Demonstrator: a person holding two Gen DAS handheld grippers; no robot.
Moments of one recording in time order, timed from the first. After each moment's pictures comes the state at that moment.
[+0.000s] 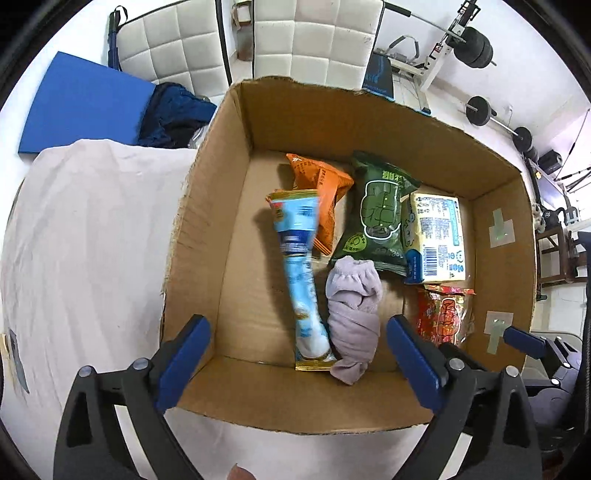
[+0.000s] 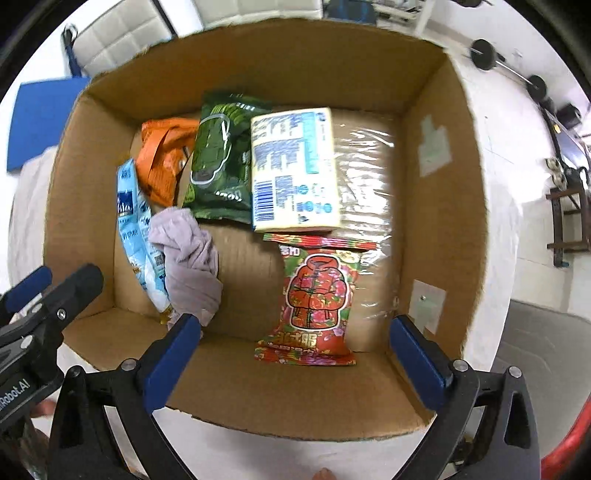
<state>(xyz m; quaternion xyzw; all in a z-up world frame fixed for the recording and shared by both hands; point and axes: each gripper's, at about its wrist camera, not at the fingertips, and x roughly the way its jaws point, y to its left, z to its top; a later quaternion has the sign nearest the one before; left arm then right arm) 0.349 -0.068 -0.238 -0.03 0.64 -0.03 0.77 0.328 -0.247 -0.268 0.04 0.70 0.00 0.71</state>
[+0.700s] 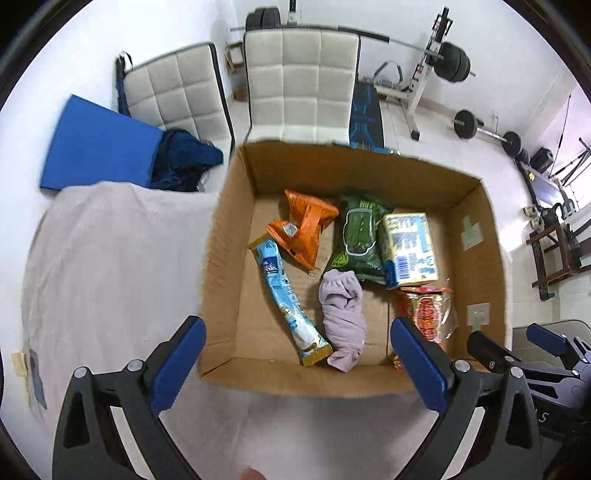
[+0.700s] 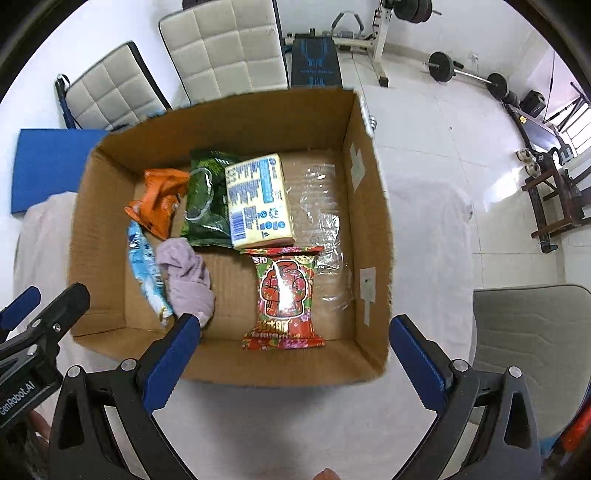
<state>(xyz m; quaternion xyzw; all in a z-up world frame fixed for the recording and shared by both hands) 0.312 -0.079 -0.168 0.01 0.57 -0.03 0.82 0.293 -0.266 -0.192 0.07 0.63 -0.04 0.77</state>
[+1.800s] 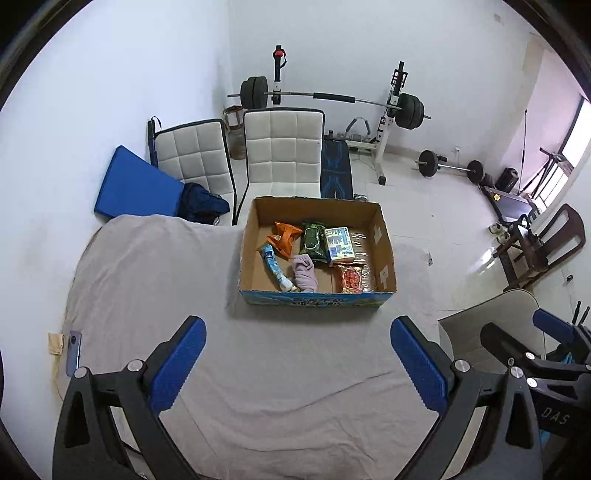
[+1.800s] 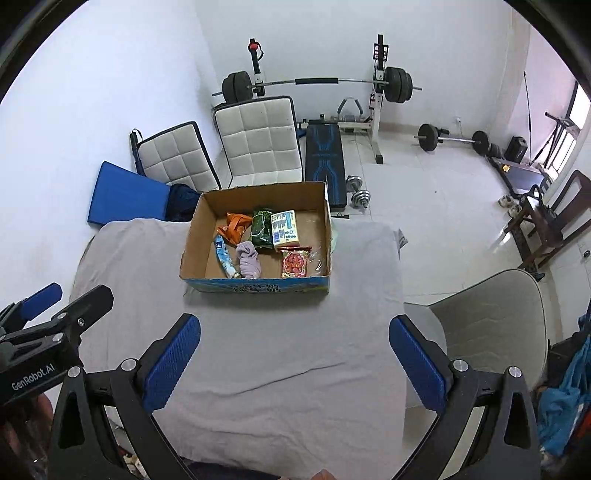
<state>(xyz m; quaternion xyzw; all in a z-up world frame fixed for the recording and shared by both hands) 0.101 -0.083 0.034 0.01 0.48 -0.06 0.88 0.040 -0.271 0.062 0.07 0.50 -0.03 0.87</state>
